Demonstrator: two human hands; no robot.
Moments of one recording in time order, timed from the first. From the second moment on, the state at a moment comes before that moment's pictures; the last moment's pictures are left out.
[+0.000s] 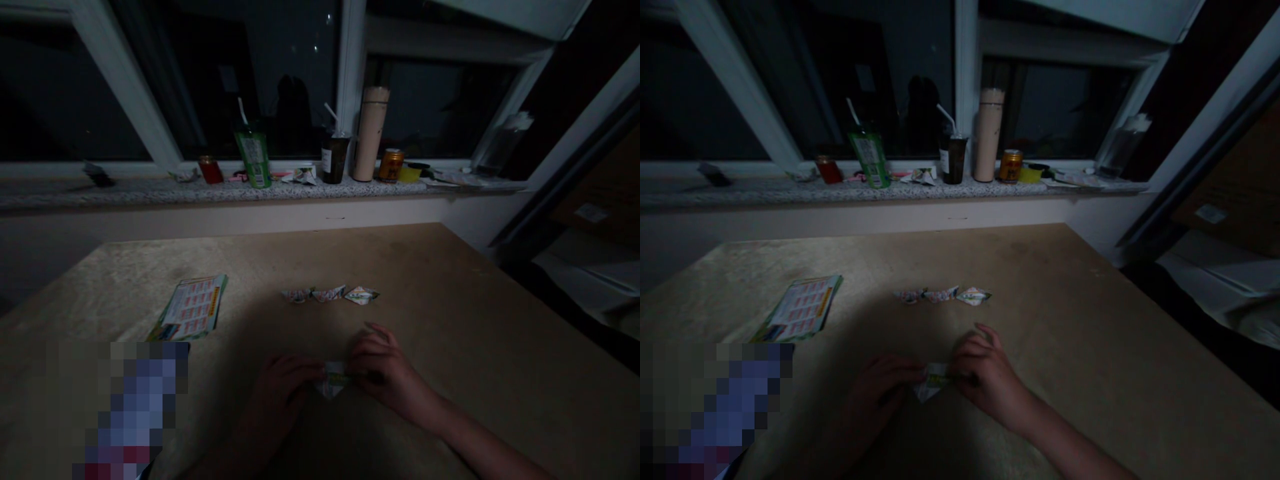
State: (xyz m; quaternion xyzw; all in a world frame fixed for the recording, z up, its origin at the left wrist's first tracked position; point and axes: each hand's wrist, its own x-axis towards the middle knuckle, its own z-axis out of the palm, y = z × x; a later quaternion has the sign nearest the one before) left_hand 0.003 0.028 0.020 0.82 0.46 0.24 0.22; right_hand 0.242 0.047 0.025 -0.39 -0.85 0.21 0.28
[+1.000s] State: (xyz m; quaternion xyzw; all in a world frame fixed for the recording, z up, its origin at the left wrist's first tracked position) left_hand 0.013 -0.007 0.040 0.91 0.37 0.07 0.19; right_hand 0.249 0.052 0.032 -0.34 -0.87 0.25 0.24
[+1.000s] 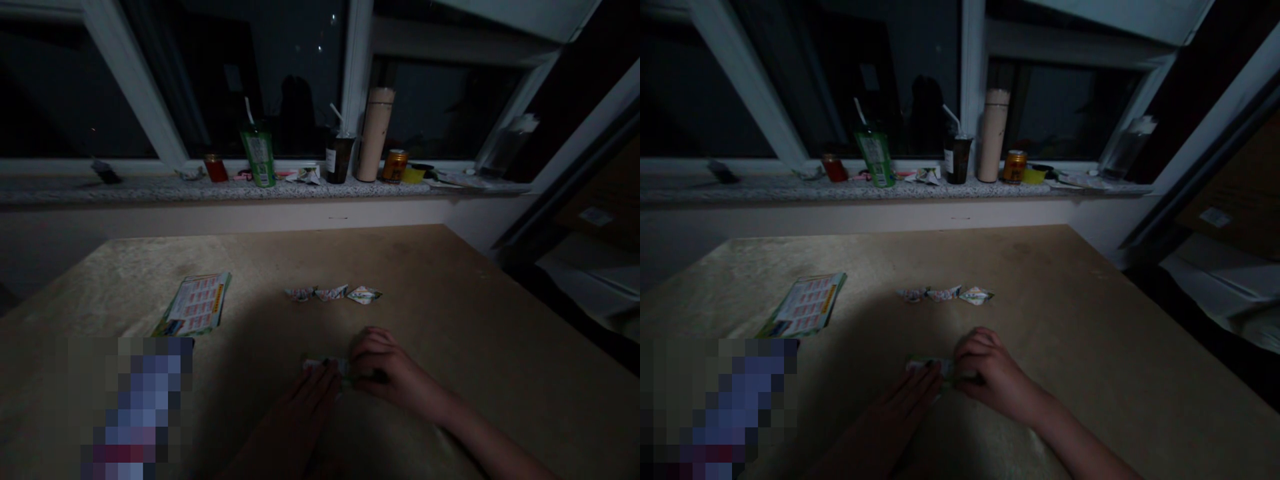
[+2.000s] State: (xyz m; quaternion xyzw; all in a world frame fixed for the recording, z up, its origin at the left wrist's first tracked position) left_hand 0.016 -0.003 0.037 0.91 0.34 0.07 0.23; right_hand 0.238 0.086 0.039 -0.38 -0.88 0.27 0.12
